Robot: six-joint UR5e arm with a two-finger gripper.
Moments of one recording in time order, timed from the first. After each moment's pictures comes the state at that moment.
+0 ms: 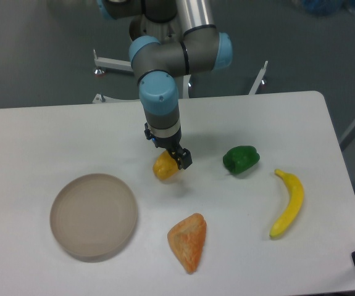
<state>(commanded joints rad) 2.09 -1.90 -1.75 -1.05 1.65 1.08</state>
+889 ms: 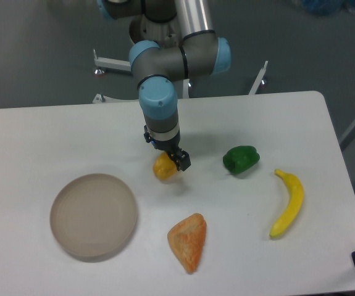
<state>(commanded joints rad) 2.09 -1.91 -1.77 -1.05 1.65 1.08</state>
